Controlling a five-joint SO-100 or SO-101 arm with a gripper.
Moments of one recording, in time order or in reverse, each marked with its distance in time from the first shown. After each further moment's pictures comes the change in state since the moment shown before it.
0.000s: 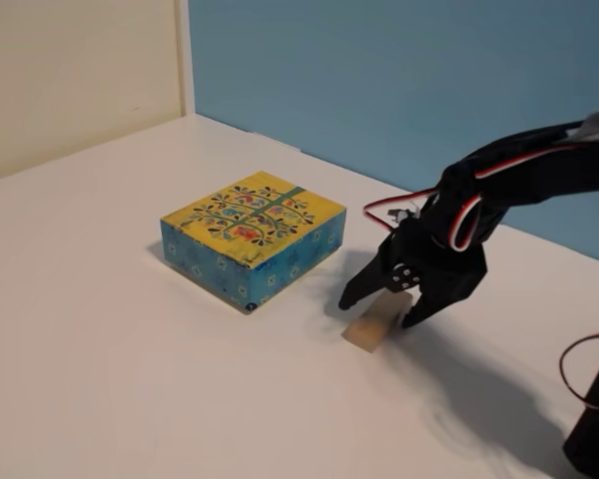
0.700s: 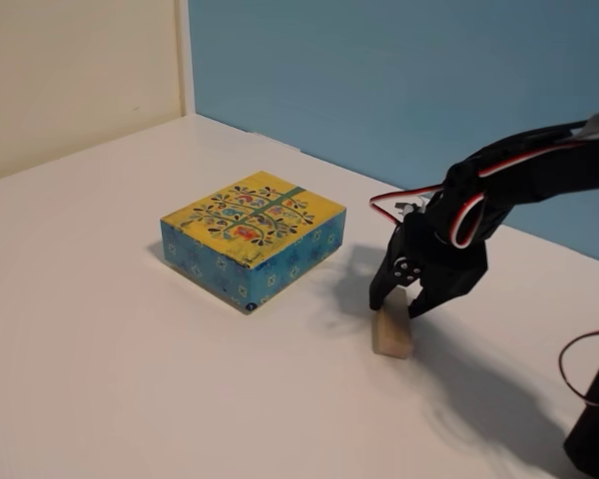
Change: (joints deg) arm 1.2 -0.9 0.0 -2.0 0.4
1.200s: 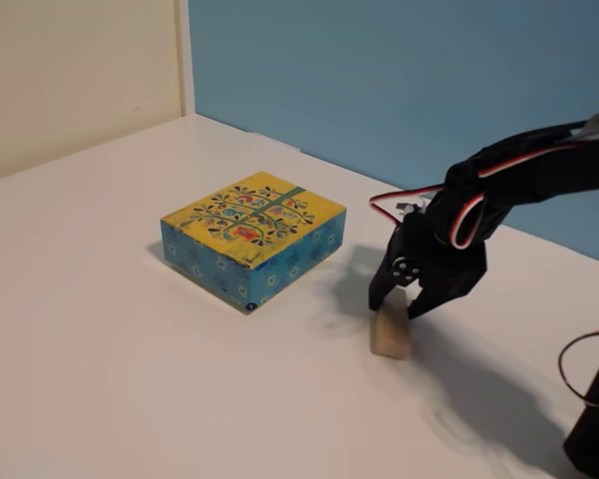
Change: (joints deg) arm -1.2 1.7 0.1 0.0 2.6
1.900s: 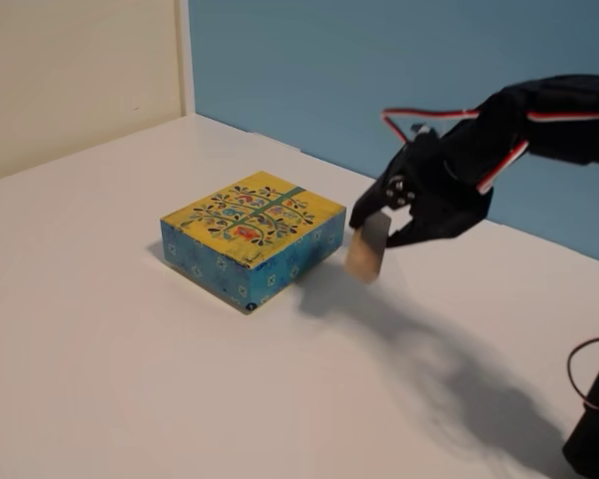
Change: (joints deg) arm -3.3 20.0 -6.2 7.4 13.7
